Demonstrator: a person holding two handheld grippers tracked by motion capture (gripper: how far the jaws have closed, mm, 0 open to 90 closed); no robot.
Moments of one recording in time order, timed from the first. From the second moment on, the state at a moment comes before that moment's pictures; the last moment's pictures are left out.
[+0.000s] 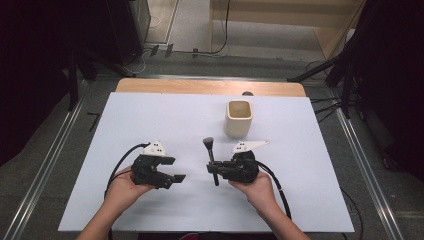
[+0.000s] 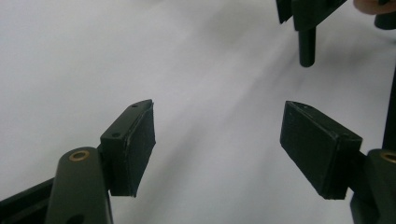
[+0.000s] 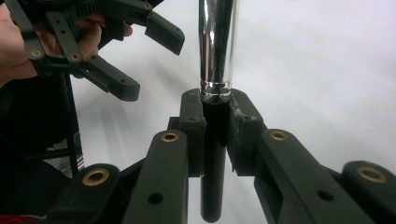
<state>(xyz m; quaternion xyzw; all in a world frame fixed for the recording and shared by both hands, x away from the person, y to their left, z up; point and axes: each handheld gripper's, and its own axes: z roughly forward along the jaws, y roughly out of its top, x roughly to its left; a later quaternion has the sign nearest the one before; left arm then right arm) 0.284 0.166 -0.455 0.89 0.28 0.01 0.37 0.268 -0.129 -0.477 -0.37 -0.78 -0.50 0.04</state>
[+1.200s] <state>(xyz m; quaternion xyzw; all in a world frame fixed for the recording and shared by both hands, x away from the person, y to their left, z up) 0.272 0.195 -0.462 0.88 0.31 0.01 0.36 0.278 -0.135 -0.467 -0.37 -0.79 -0.50 0.03</state>
